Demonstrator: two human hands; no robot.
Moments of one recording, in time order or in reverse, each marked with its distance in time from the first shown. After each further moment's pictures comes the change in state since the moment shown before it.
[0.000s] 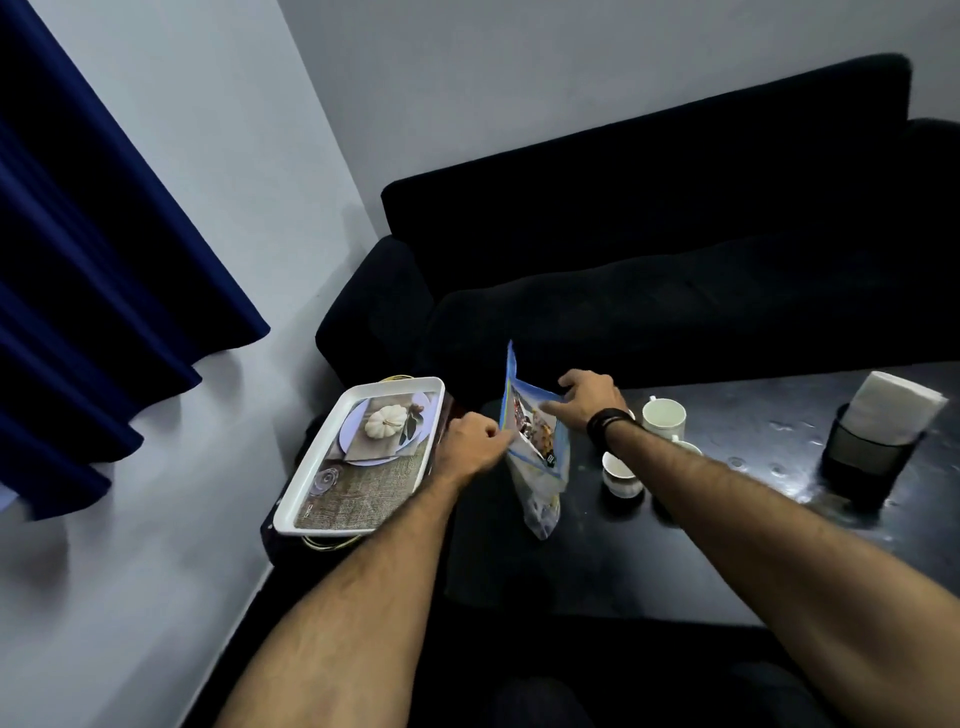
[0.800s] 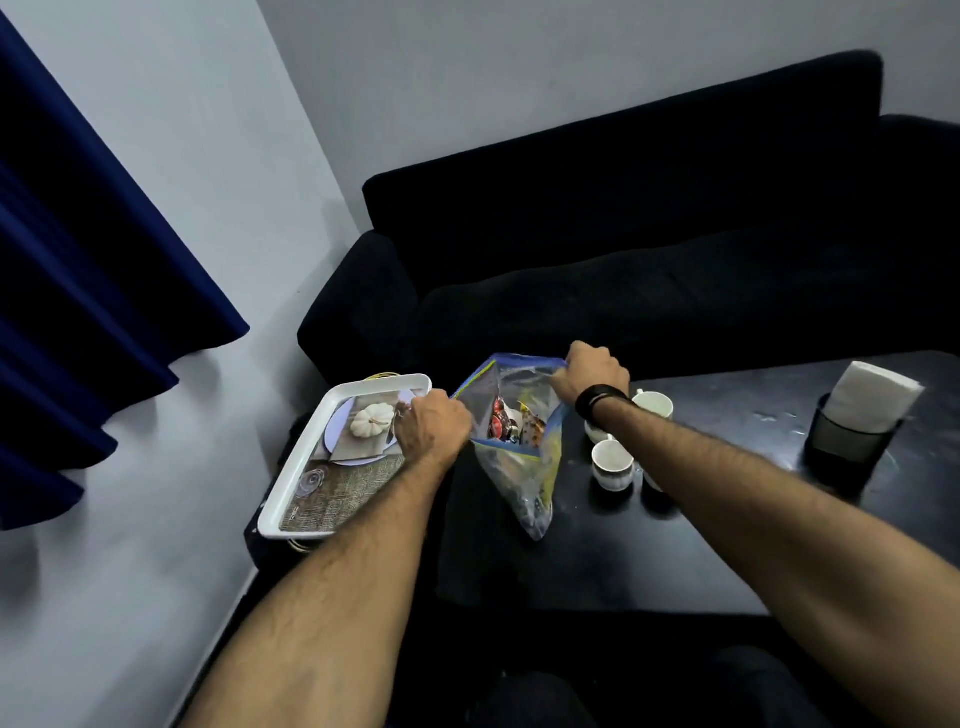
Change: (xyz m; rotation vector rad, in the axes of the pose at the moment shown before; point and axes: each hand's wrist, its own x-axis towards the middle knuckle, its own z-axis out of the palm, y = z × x) left_hand 0.017 0.000 -0.018 0.230 0.311 -0.146; right_hand 0.016 -0.009 -0.010 -0.271 0.212 0.015
